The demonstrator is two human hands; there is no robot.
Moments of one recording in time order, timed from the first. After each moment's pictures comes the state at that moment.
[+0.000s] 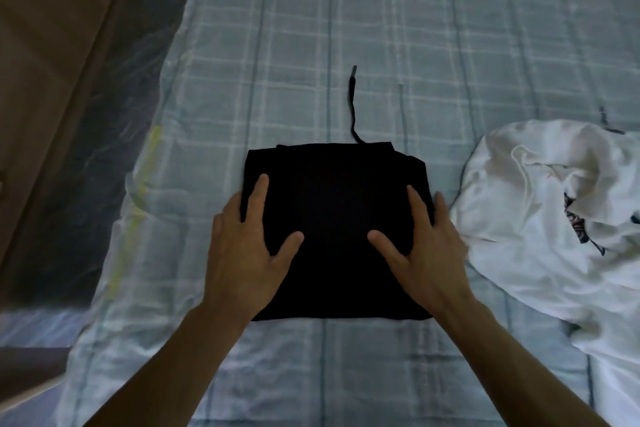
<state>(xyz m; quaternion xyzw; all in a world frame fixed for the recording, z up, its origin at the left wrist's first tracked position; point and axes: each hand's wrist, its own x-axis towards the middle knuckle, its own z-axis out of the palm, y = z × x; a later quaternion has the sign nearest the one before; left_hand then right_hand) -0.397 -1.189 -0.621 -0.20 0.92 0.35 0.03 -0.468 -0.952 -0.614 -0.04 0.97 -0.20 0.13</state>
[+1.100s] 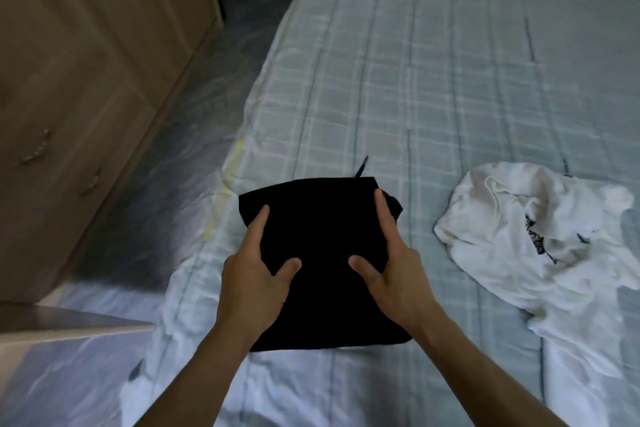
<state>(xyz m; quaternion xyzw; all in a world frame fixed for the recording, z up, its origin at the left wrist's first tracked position) -0.284 -1.181 -0.520 -0.31 0.80 0.51 -0.04 -0.379 -0.985 -0.522 -0.21 0.87 -0.43 0.16</state>
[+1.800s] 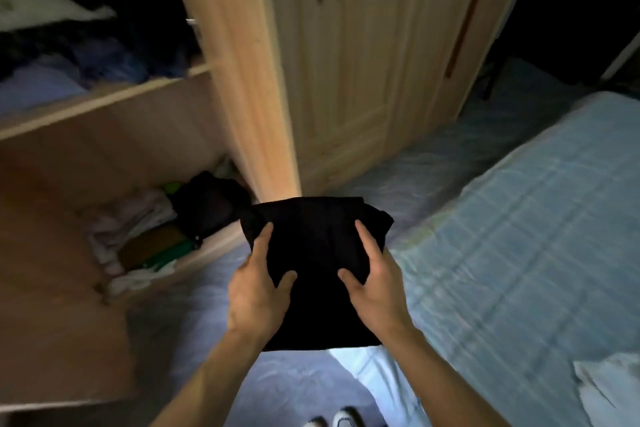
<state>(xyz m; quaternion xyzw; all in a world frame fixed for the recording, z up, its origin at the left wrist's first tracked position) 0.051 -1.199 -0.279 -0.60 0.72 0.29 -0.22 -0.129 -1.132 -0.315 -0.48 0.73 -0.44 0.23</state>
